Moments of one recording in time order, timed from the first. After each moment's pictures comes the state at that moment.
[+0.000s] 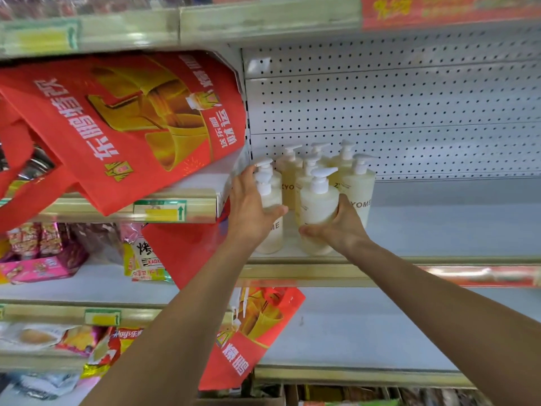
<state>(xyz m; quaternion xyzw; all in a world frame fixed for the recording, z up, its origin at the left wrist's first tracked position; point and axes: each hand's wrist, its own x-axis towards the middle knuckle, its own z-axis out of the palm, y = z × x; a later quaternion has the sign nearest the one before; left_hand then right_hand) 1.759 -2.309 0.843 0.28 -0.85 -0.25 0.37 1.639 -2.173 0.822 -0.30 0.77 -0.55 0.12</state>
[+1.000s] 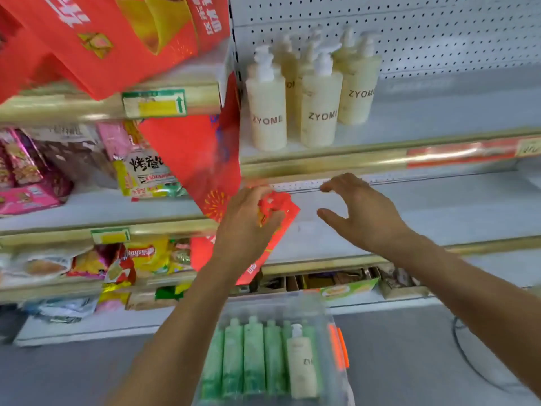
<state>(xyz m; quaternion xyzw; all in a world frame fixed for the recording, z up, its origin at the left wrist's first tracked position) 1.910 -2.244 0.732 0.21 -0.90 -0.29 0.24 1.777 -2.077 0.760 -0.44 0.87 -0.23 -0.02</state>
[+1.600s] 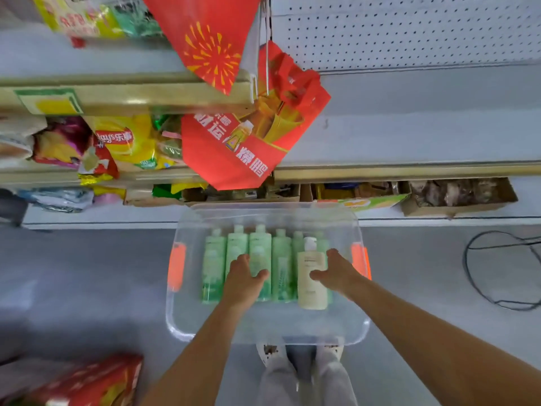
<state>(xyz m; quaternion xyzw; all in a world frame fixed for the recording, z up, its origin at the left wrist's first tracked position) 2.036 -2.199 0.413 0.52 -0.70 -0.46 -0.15 1.874 -2.063 0.410 -0.13 0.84 -0.14 0.50</state>
